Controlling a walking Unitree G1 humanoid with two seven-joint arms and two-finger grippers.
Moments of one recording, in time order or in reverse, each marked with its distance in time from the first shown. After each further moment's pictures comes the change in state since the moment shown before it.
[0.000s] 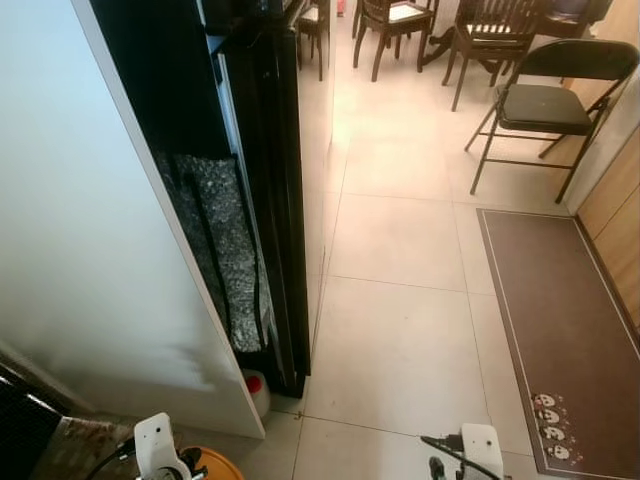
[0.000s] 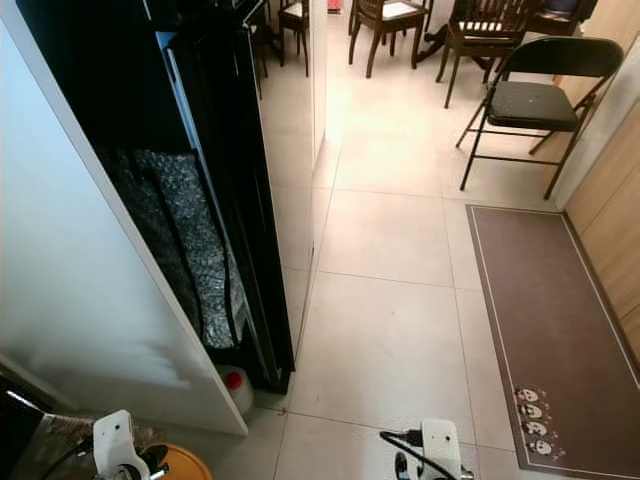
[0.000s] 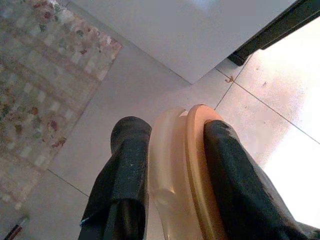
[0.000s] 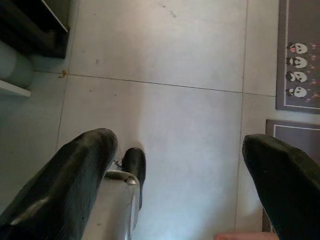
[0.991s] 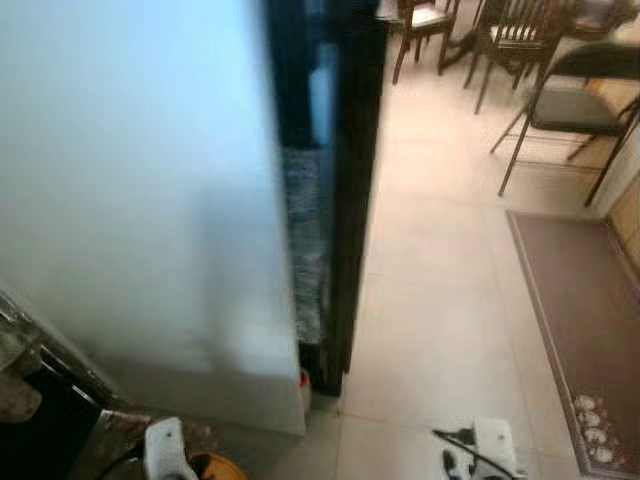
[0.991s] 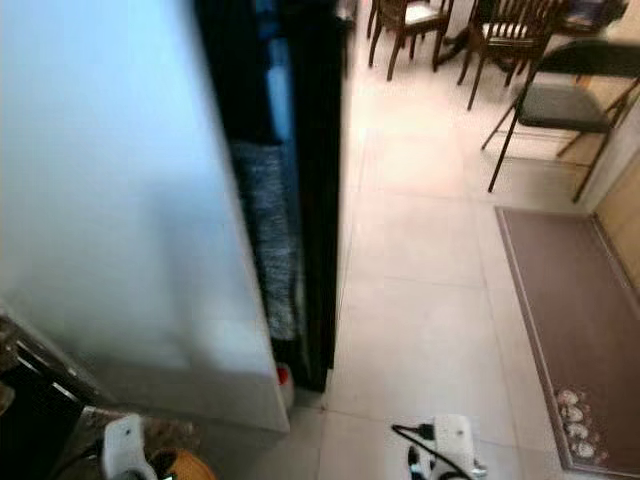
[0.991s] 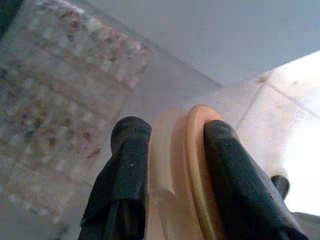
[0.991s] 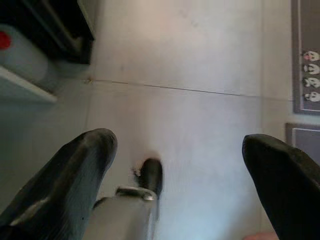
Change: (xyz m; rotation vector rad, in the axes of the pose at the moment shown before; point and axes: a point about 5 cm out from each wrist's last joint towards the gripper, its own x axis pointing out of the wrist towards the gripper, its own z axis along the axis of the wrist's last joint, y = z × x) left arm -0.003 0.002 -0.013 0.068 0.020 -0.025; right arm 0.002 -0.002 0.010 0.009 -0.028 -0.017
